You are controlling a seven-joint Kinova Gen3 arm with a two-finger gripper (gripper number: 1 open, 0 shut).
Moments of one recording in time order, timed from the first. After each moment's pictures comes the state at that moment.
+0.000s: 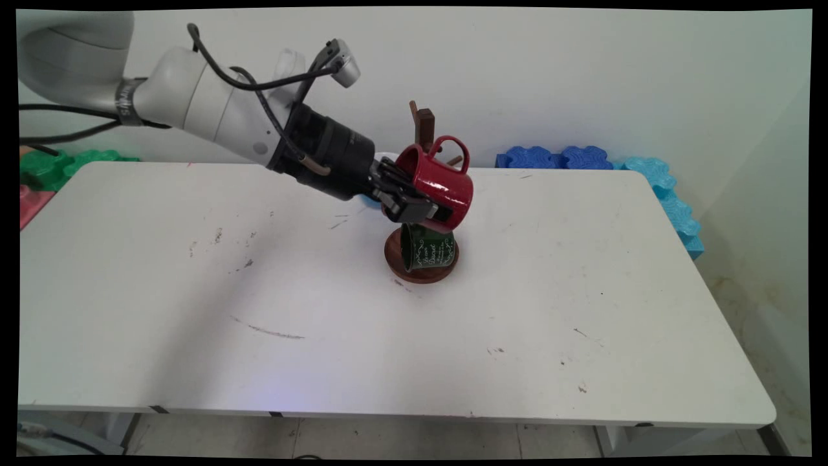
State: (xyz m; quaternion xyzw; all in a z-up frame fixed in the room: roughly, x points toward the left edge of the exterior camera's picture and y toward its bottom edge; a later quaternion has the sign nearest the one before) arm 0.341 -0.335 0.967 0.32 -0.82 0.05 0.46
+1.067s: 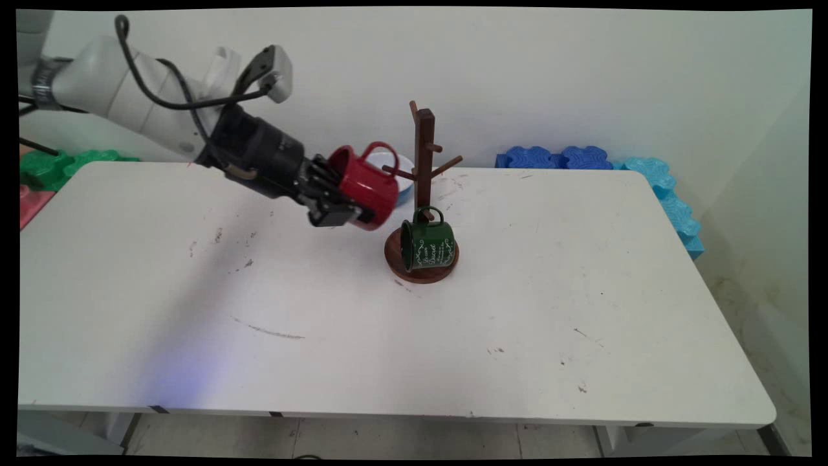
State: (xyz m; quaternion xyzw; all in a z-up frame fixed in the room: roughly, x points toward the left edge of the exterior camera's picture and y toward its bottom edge) arm 0.410 -0.315 0.973 0.30 -0.87 0.10 0.38
